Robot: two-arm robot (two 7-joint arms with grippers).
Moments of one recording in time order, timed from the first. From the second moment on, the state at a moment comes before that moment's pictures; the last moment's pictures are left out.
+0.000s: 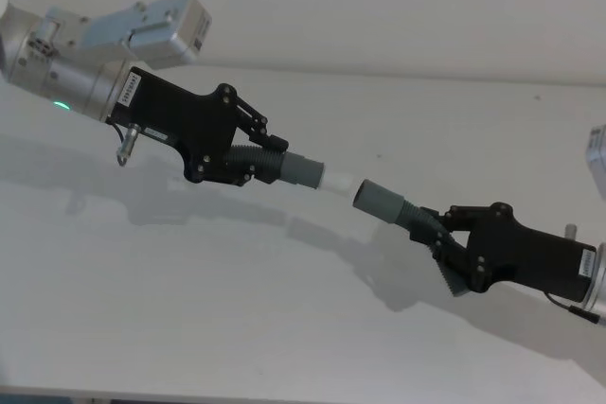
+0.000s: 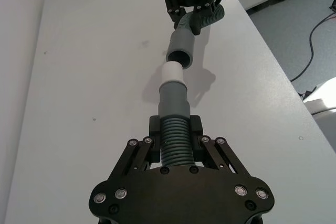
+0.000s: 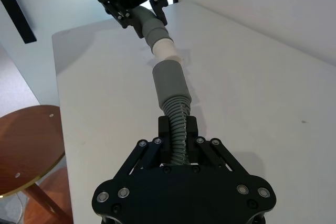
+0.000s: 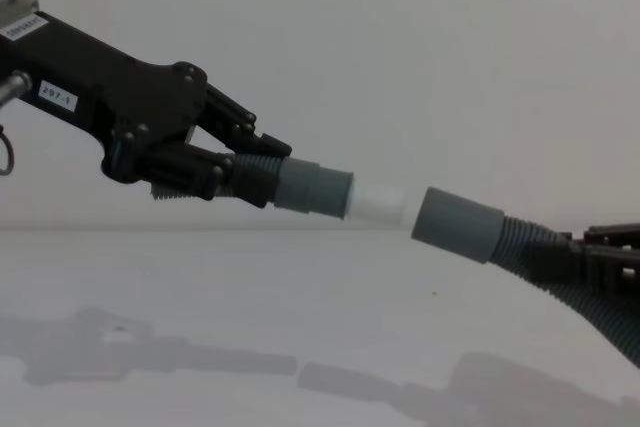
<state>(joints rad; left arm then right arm) -0.90 0.67 0.79 -1.39 -0.42 -0.03 -1.30 0.12 0.75 -0.37 -1.76 0.68 0.14 0.77</state>
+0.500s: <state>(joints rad) -0.91 0.67 0.81 -1.37 -0.44 -0.04 -1.31 0.14 0.75 -0.39 -1.75 0.68 0.14 0.77</state>
